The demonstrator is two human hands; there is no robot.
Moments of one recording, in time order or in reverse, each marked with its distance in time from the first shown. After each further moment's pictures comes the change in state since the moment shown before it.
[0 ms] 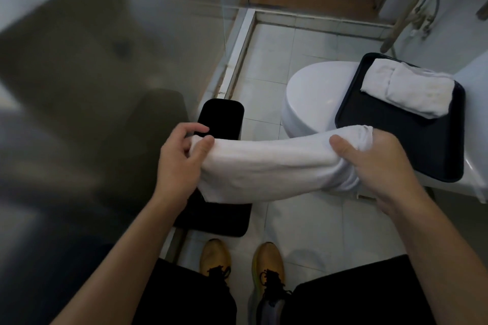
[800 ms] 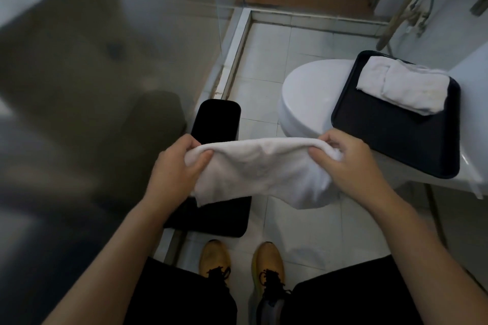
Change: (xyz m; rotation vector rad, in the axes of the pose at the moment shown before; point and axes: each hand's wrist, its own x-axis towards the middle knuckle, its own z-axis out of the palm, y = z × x) left_hand 0.005 -0.009 -0.010 0.473 -0.119 0.128; right_hand 0.013 0.026 0.015 -0.239 -0.144 -0.318
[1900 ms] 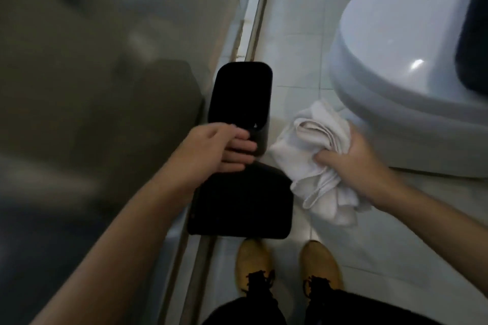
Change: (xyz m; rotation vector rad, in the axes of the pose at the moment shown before) left_hand 0.074 -0.058 0.054 -0.454 -0.367 -0.476; right_hand 0.061 0.090 0.161 0.410 -0.153 0.252
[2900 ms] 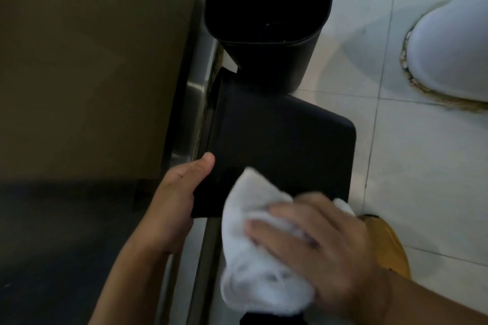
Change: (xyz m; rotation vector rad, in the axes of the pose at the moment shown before) left_hand 0.059 -0.212 -0.042 -0.279 0.075 -0.194; right_hand -0.056 0.134 0.164 -0.496 -0.125 -0.857
